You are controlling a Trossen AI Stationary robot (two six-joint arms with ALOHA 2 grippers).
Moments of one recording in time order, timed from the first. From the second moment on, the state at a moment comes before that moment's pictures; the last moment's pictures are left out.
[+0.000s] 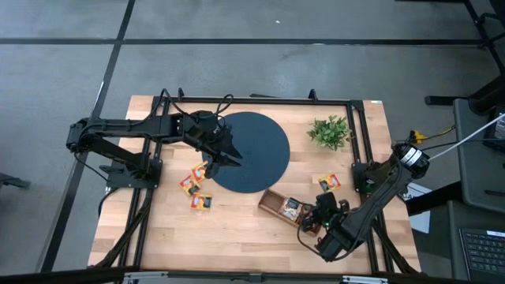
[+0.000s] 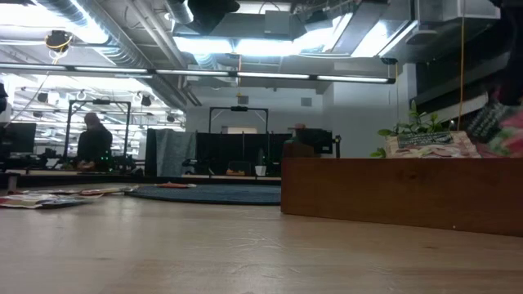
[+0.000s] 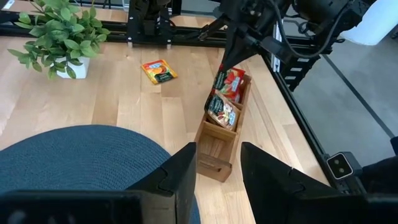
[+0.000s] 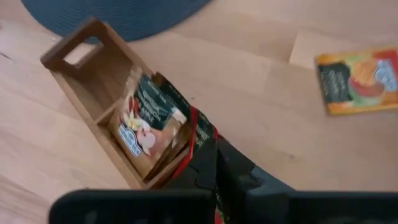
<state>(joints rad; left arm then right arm) 0.10 1.26 1.13 -0.42 0.31 -0.02 0.83 1.74 1.26 -1.22 0.56 2.14</state>
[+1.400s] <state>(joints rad) 0.10 1.26 1.13 -0.43 0.31 0.01 0.68 1.57 1.30 -1.55 0.16 2.06</state>
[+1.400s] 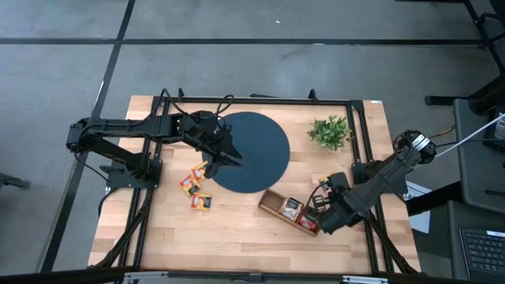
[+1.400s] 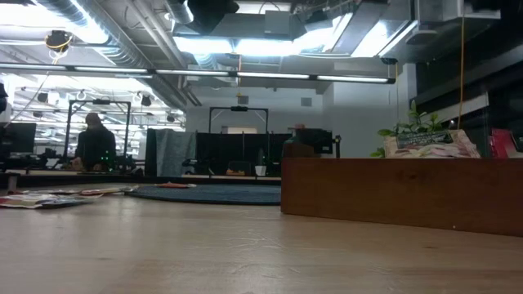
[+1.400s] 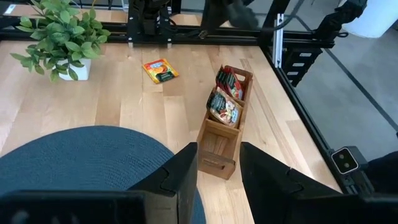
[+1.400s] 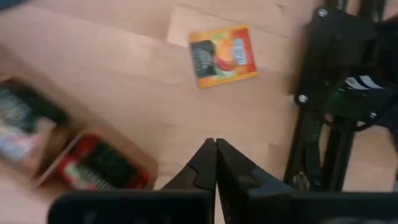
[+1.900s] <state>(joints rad) 0.10 1.26 1.13 -0.45 0.31 0.00 0.43 1.57 0.97 -1.23 0.10 1.85</state>
